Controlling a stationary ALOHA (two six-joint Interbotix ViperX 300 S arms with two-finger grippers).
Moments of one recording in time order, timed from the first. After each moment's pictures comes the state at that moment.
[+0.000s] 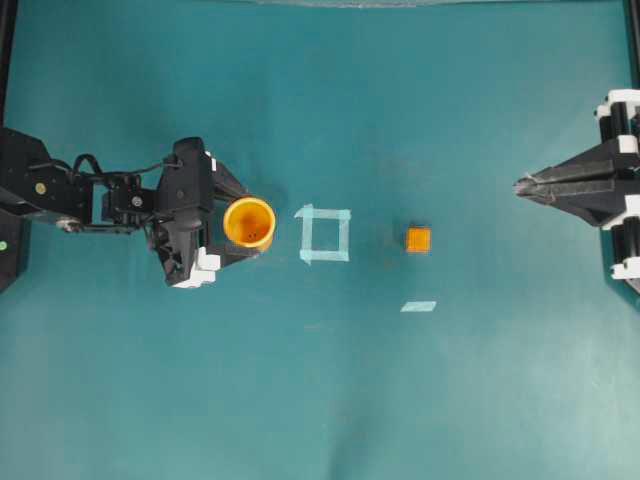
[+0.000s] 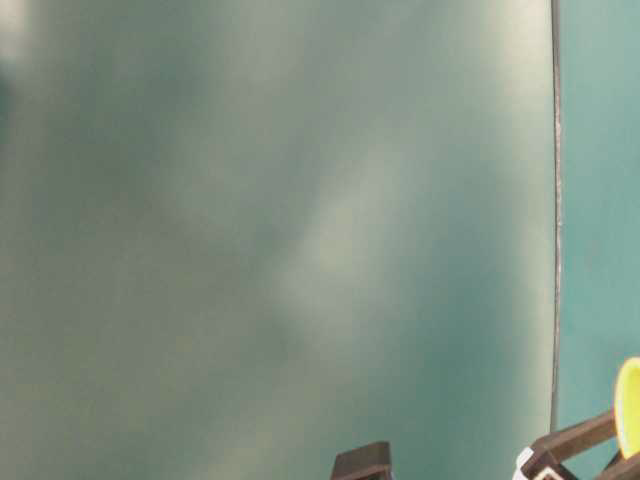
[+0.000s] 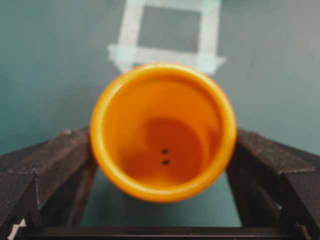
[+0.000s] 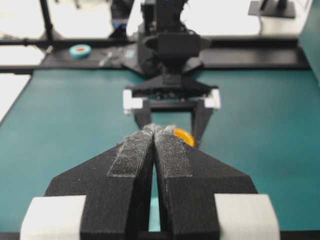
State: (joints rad) left arm 0.06 0.06 0.99 0.02 -0.45 -0.04; right arm -0.01 -0.94 1.17 0.00 -0.24 0.03
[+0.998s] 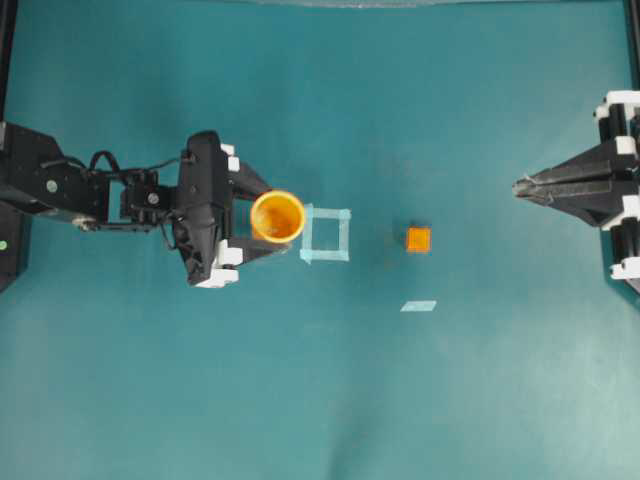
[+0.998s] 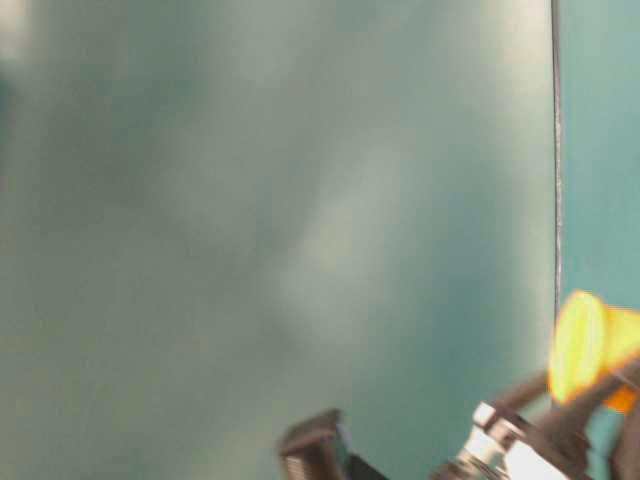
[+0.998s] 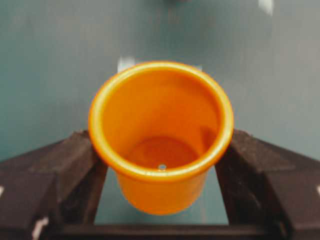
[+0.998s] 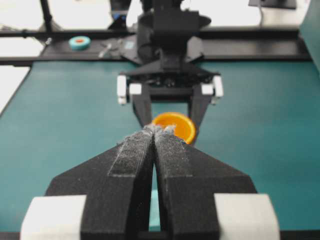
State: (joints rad) left arm 0.04 0.03 0.89 0.02 -0.46 -0.04; right arm -0.01 -0.94 1.17 0.00 -0.22 0.03
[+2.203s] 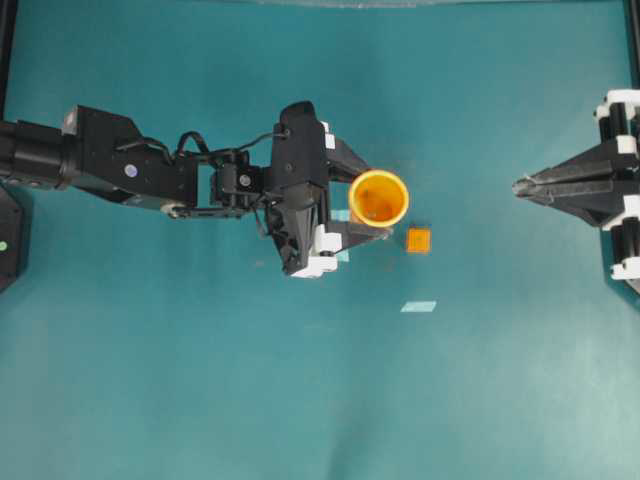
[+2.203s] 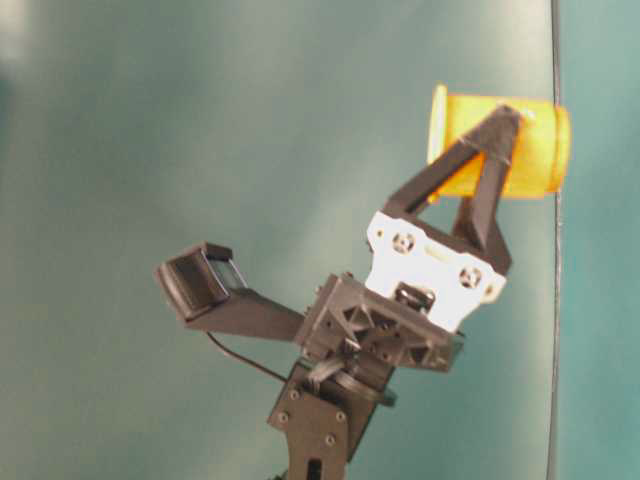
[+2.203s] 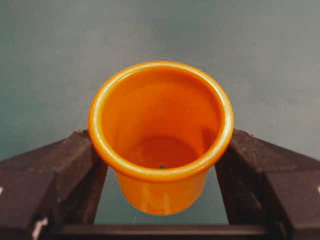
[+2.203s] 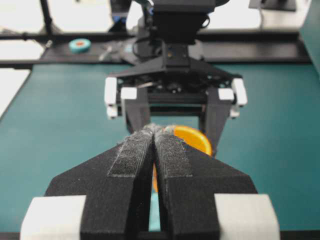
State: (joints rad) left arm 0.04 0.15 0.51 0.02 -0.32 -0.04; right arm -0.01 -0.94 1.16 0.00 -0.21 0.03
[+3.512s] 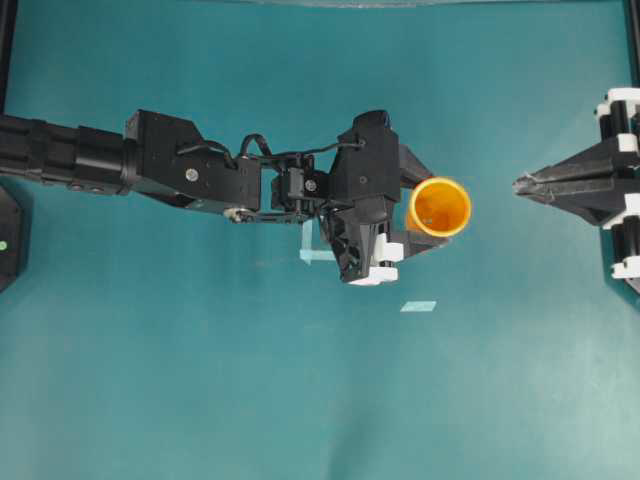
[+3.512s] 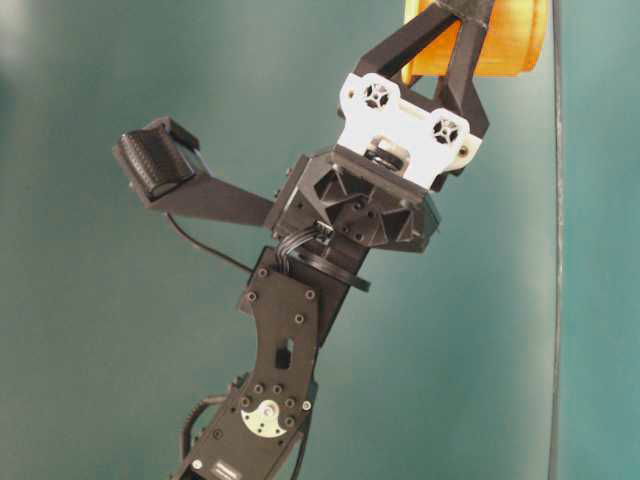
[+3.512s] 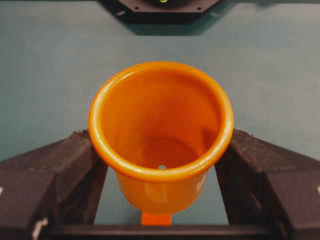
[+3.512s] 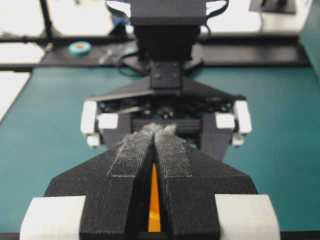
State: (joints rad) left arm 0.02 0.28 0.27 0.02 -0.19 0.01; right arm -0.01 -0.94 1.16 0.00 -0.22 0.03
